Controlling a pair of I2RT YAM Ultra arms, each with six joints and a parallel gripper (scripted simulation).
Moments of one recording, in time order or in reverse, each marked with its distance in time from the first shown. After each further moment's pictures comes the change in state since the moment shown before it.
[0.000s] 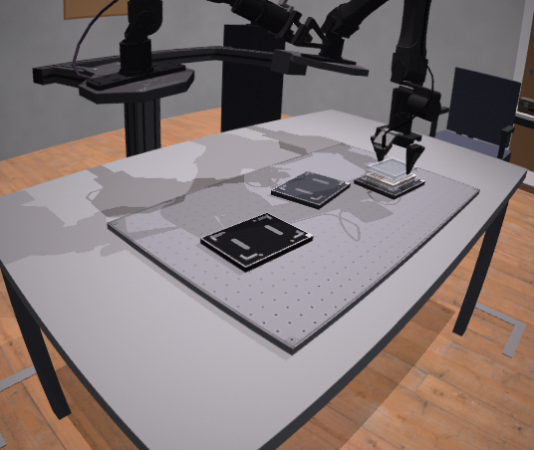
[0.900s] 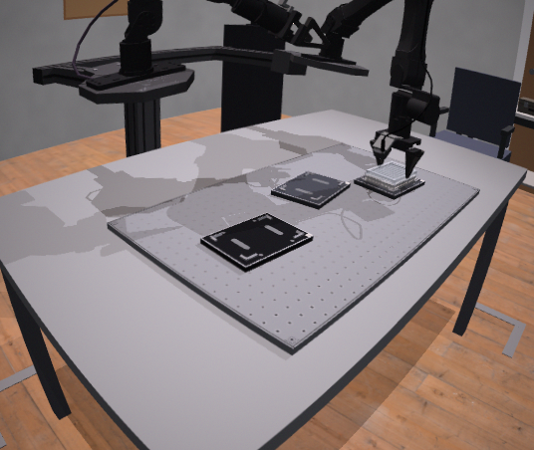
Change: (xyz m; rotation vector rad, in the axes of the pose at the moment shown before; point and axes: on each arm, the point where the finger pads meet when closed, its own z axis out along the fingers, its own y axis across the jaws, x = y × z) left arm -0.002 0.001 0.010 -0.010 -0.003 0.005; right arm 0.000 0.000 0.000 0.000 0.000 0.000
